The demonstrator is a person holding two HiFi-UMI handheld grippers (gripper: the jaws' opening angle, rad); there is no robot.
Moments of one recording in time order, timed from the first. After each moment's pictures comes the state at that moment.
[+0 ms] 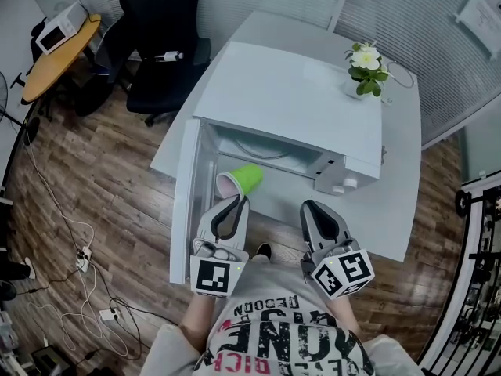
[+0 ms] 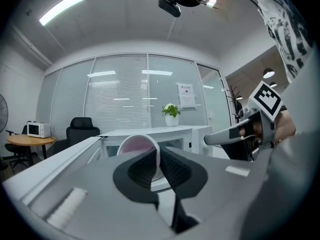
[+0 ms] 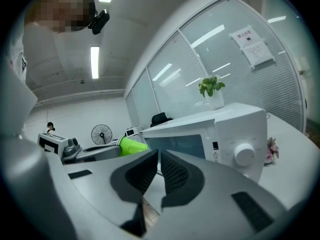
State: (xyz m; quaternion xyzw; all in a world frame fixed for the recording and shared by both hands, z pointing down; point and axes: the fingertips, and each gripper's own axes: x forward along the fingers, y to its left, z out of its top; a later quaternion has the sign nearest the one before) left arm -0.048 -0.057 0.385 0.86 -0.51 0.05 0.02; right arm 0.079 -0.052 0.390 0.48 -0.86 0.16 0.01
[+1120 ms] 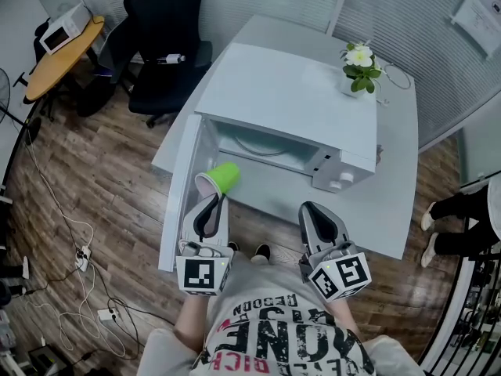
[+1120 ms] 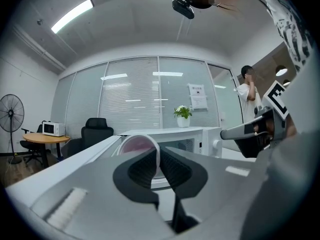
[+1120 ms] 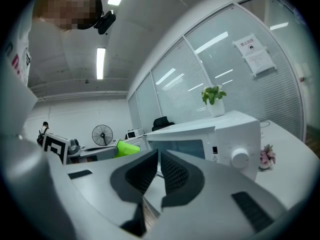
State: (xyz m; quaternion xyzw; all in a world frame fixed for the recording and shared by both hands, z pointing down) left arm -0.090 -0.042 0.380 0.82 -0.57 0.04 0.00; right arm 0.077 -0.029 0.373 0.48 -0.87 0.13 0.00
